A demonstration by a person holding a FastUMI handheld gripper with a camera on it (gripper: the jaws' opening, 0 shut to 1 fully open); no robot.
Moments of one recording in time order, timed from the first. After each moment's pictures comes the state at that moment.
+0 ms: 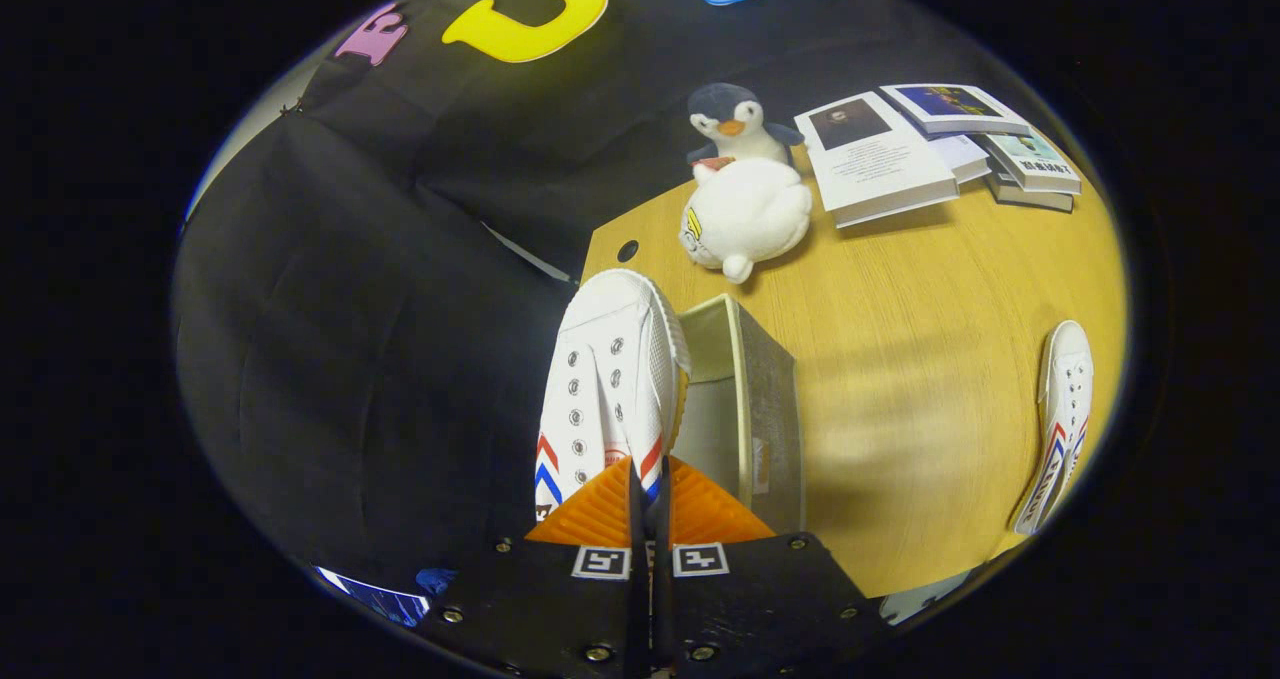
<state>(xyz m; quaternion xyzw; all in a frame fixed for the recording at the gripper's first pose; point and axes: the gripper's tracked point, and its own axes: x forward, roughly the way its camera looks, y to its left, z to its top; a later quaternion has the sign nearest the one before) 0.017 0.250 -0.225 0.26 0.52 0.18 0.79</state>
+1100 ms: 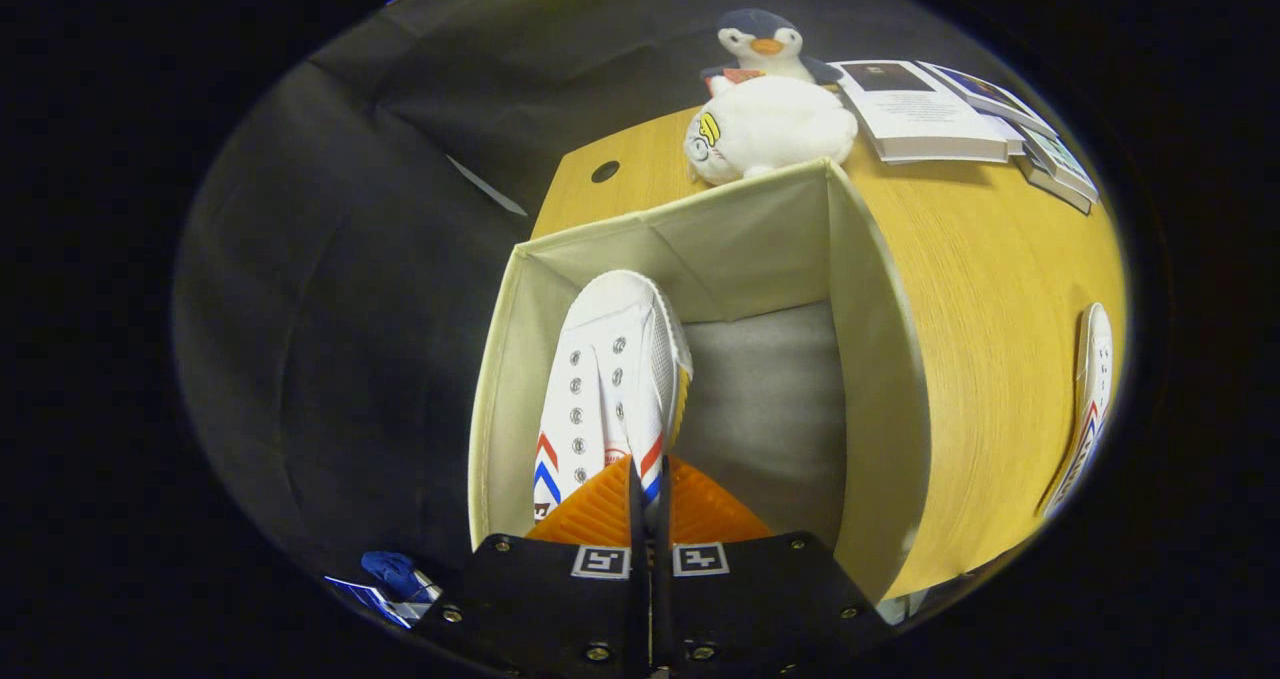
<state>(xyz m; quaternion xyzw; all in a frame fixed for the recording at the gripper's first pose) -0.001 0.315 -0.317 0.18 0.59 0.14 0.77</state>
